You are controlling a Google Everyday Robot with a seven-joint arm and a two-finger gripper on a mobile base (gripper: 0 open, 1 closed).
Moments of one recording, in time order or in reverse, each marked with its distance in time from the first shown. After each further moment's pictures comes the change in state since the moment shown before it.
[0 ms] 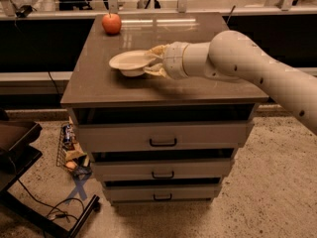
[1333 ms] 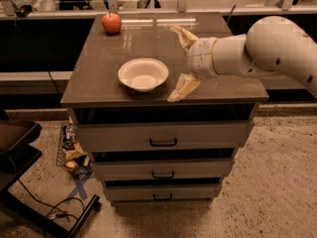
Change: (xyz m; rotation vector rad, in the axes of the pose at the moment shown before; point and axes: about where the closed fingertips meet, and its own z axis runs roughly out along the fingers) arm -0.004 0.008 -0.083 -0.068 0.038 0.007
